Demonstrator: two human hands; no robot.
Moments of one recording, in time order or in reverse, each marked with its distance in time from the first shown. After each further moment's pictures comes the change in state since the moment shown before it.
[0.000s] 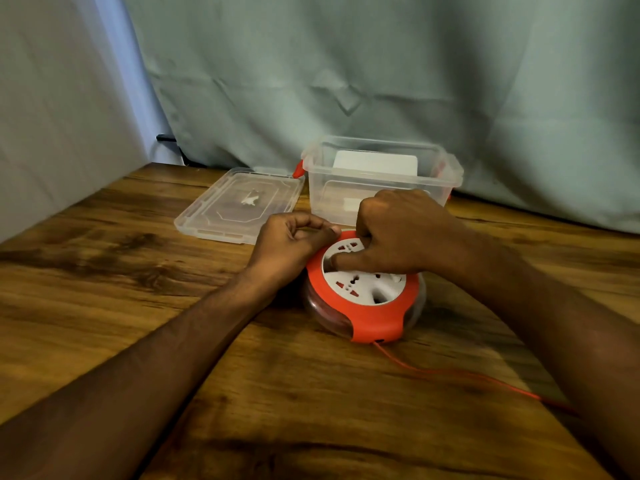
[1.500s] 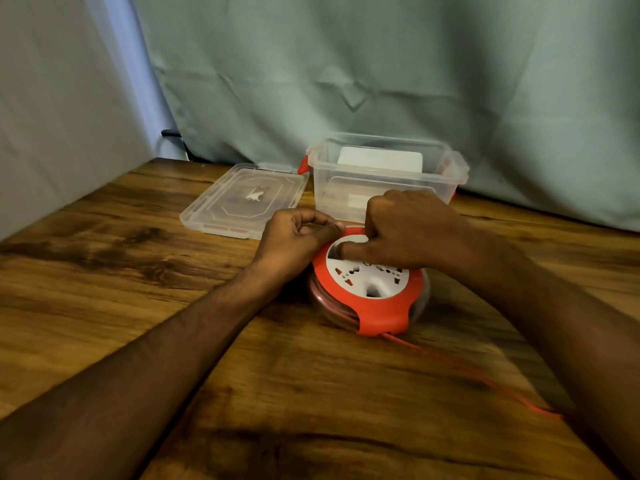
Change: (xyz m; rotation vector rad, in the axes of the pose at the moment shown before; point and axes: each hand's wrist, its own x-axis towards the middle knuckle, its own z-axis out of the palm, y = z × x) left_hand 0.002 -0.002 0.001 0.013 0.020 -0.011; right_hand 0.002 0.004 0.008 0.015 -0.061 0.074
